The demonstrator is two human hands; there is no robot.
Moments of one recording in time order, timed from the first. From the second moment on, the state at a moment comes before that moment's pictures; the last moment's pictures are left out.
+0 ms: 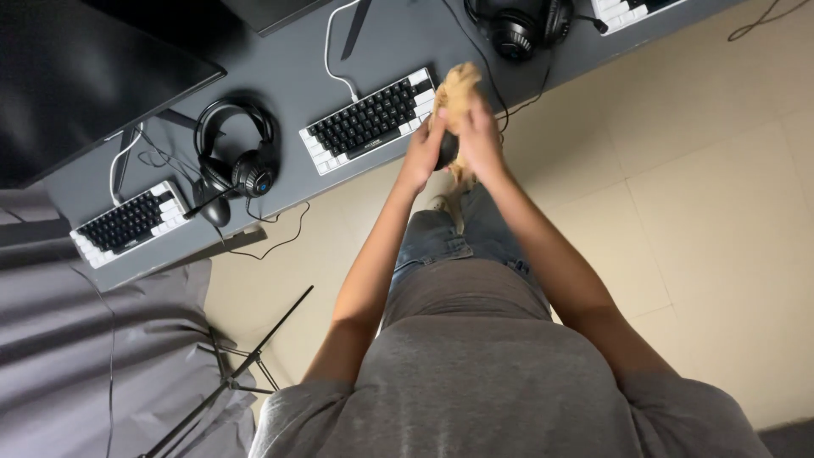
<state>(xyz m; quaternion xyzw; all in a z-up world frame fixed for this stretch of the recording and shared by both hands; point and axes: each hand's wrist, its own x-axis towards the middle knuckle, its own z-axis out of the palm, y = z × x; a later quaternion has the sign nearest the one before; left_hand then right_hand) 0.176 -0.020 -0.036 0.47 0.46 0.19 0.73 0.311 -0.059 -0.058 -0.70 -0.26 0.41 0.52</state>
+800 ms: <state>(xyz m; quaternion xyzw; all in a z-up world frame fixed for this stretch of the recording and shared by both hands) 0.213 -0.020 -0.051 0.30 0.27 0.33 0.85 0.283 -0.102 -0.003 -0.69 -0.47 0.15 0.53</state>
